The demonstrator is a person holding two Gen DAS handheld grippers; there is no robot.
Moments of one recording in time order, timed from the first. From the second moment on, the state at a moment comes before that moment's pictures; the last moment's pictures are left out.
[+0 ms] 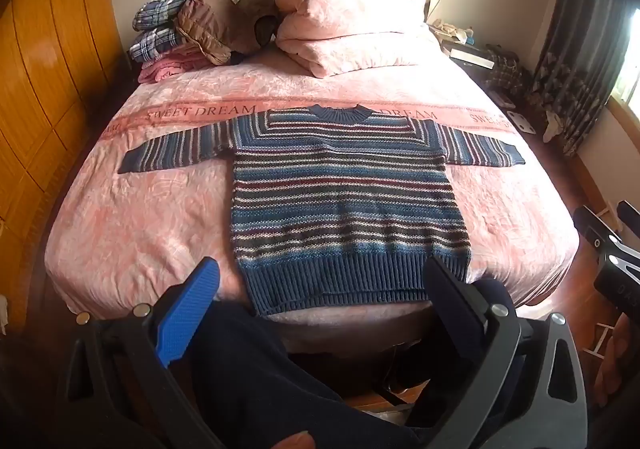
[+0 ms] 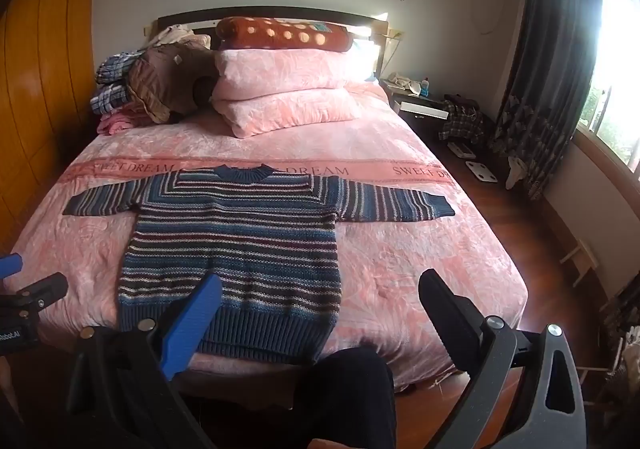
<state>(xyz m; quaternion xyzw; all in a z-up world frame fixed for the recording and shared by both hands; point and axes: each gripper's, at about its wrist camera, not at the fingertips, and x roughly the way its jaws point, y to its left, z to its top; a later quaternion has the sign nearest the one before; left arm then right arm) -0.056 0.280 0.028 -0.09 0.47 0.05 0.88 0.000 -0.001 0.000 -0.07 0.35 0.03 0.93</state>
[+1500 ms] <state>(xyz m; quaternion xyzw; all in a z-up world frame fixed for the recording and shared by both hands) -0.052 0.278 0.029 -0.09 0.47 0.05 0.88 0.007 -0.006 0.009 -0.08 0.35 0.03 0.93</state>
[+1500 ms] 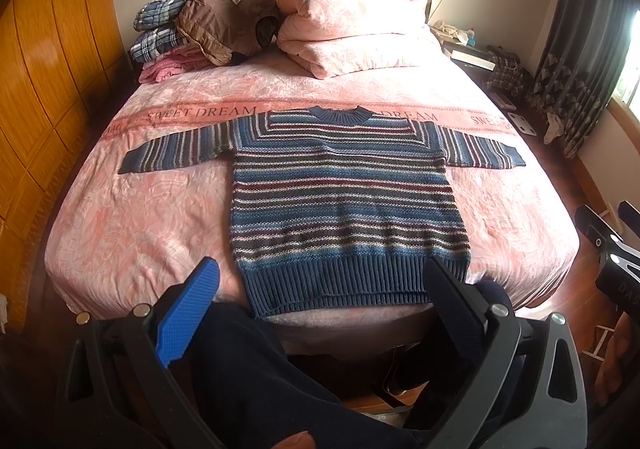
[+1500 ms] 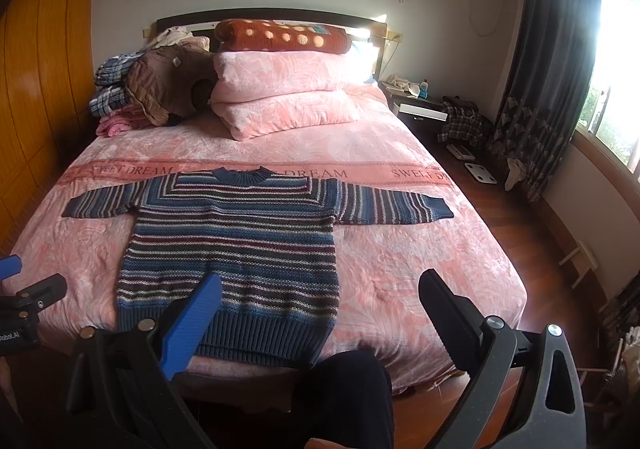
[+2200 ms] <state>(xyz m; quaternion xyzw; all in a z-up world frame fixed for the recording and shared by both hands) -0.056 0.282 0.022 -0.09 0.47 0.05 0.88 0.008 -0.006 0.006 -0.08 0.36 0.03 0.93</state>
